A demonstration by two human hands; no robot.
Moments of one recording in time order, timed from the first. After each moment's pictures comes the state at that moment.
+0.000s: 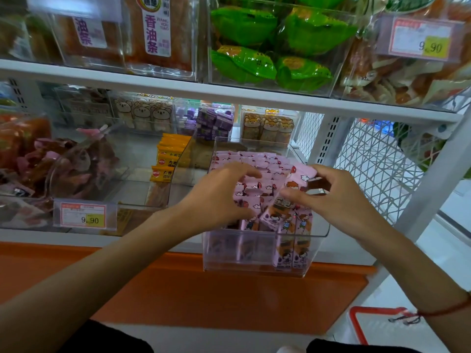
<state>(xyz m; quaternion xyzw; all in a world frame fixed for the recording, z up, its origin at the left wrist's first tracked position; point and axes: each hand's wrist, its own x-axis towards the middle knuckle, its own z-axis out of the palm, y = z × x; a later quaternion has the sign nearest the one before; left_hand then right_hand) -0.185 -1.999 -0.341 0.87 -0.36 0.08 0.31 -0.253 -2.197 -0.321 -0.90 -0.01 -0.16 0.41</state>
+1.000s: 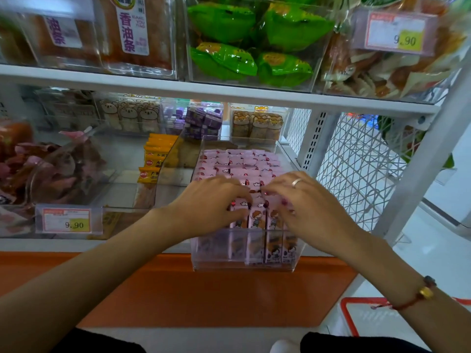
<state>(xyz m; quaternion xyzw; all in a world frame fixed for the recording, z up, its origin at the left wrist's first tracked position) -0.175 -2.011 -0.353 0.89 -0.43 0.12 0.11 -0.250 -2.202 -0.348 -0.97 -0.13 -0.21 0.03</state>
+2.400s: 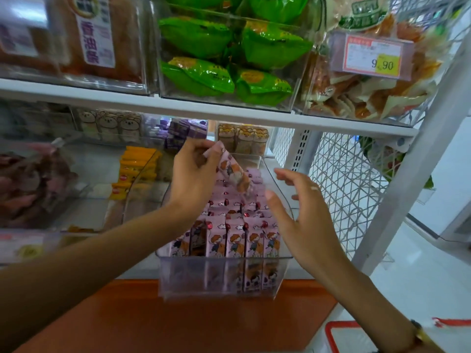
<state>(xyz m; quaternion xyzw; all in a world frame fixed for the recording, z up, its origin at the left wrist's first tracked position) -0.149 -2.058 -0.325 0.67 -0.17 0.18 0.70 -0.252 -2.204 -0.343 -0.89 -0.02 -0.32 0.33</state>
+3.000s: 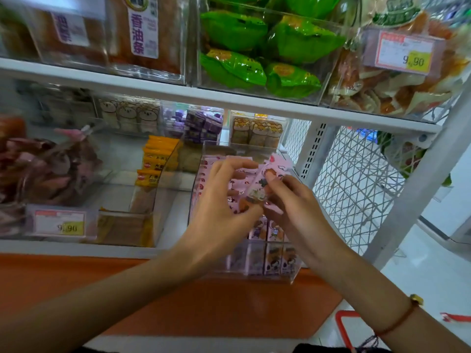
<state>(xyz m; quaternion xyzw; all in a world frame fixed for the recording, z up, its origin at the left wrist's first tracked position) -0.226 -2.019 -0.346 0.72 -0.32 0.11 0.61 -0.245 -2.157 -0.339 -0.69 0.02 -0.12 0.71</state>
